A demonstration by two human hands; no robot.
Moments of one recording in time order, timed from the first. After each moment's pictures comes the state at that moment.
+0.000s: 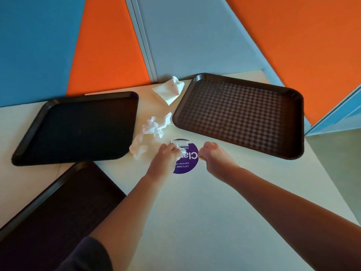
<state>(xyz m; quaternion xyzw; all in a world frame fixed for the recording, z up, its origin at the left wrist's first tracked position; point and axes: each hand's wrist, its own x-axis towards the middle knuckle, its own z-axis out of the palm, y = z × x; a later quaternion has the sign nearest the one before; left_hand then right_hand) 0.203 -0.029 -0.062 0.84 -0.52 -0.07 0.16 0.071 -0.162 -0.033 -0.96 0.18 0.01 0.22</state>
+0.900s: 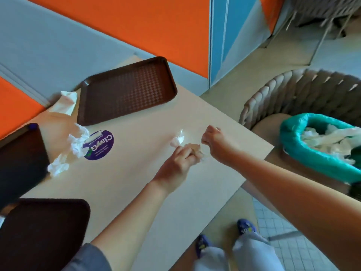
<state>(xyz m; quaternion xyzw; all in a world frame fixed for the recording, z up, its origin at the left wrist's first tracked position) -0.063 -0.008 -0.047 0.50 -0.82 -0.14 0.25 -0.225 -0.099 -0.040 -0.85 0.47 -0.11 0.22</state>
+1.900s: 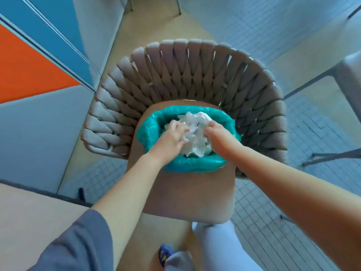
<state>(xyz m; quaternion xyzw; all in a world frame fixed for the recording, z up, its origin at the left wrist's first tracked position) -0.522 -0.230 -0.135 0.40 -0.84 -0.37 0.00 -0.691 -0.161 -0.147 -0.62 0.72 -0.10 0.30</state>
